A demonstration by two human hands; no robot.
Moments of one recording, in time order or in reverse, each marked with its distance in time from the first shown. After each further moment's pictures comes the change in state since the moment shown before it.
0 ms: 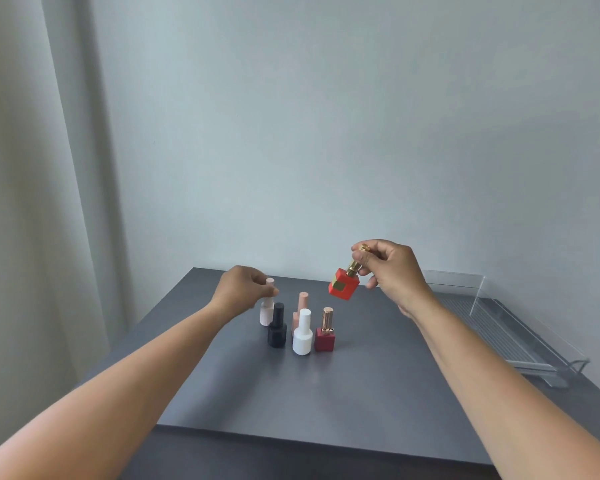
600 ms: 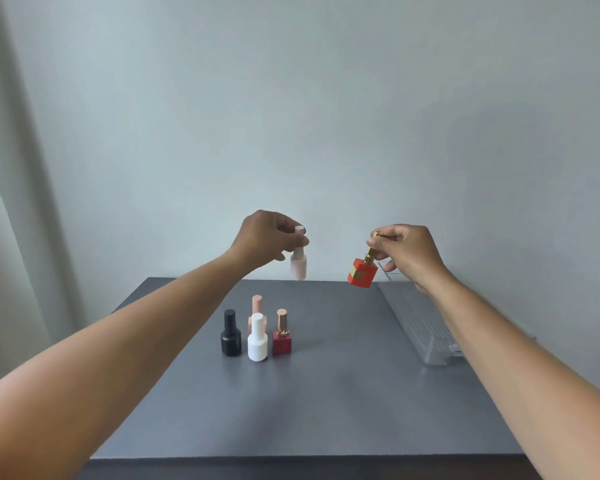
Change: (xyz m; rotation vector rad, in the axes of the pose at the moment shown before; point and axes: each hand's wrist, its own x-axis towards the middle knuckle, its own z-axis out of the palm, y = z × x) left_hand 0.017 0.141 0.042 -0.149 -0.107 0.291; right_hand 0.026 0.020 -0.099 -0.120 0.141 0.089
